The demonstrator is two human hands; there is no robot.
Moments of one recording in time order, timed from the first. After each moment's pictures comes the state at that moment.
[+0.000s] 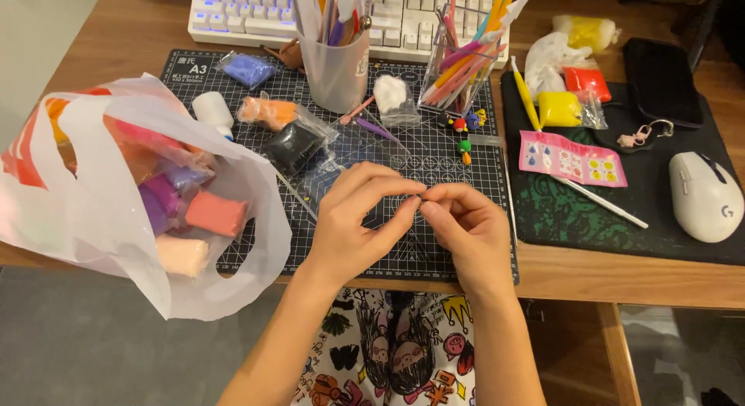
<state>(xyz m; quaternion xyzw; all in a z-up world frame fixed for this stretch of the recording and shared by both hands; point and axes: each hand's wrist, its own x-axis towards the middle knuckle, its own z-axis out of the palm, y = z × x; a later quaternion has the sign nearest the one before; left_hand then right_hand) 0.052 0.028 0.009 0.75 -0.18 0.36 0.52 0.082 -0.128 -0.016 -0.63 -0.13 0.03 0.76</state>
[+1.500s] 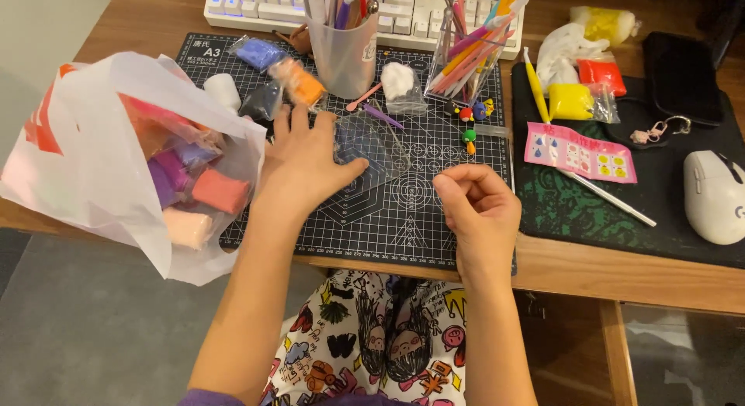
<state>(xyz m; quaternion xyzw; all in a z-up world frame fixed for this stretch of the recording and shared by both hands) 0.073 0.076 0.029 0.97 0.13 0.06 0.18 0.089 -0.126 -0.020 -0.62 -0.08 -0.06 0.78</state>
